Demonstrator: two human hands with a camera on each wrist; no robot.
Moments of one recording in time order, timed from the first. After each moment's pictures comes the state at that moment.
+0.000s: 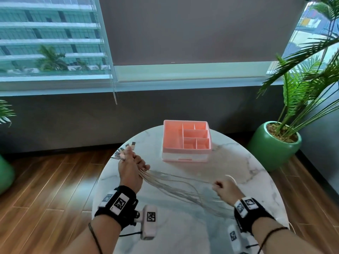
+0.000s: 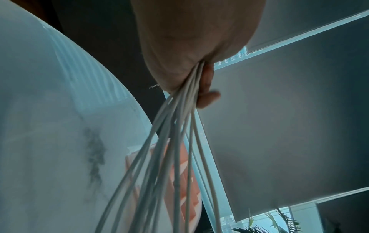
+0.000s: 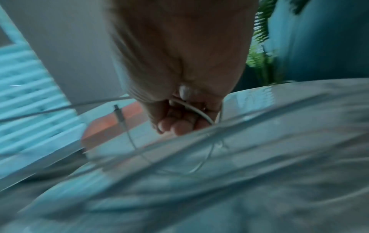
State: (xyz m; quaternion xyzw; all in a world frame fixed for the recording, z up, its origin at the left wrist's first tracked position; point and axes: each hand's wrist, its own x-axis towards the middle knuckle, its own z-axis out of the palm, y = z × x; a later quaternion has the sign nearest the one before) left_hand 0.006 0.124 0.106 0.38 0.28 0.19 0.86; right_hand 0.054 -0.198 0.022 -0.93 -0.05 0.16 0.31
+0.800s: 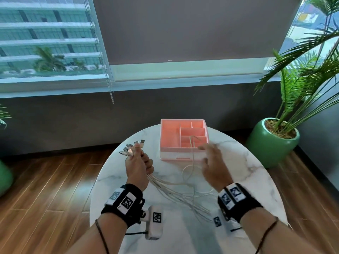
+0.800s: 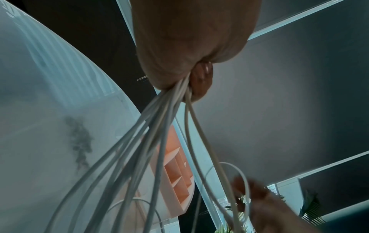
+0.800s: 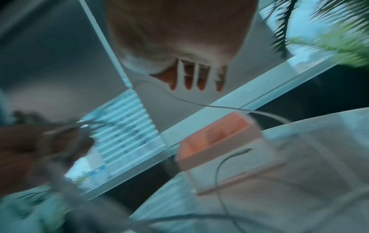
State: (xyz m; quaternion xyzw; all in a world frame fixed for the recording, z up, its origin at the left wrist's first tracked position) left_hand 0.014 0.096 0.116 0.41 0.28 0.15 0.85; right_hand 0.059 -0.136 0.092 -0.91 -0.15 -0.10 0.37
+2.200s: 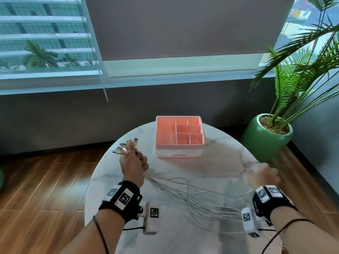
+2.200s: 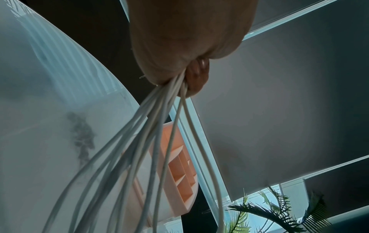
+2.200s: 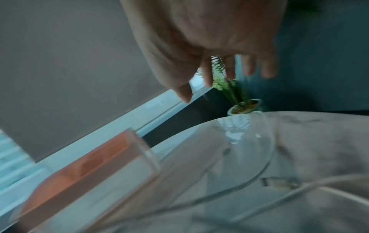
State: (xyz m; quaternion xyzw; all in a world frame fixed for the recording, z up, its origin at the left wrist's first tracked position) left_hand 0.023 0.097 0.108 0.42 0.31 0.17 0.83; right_hand 0.077 -0.280 0.051 -0.92 0.32 -0.01 0.23
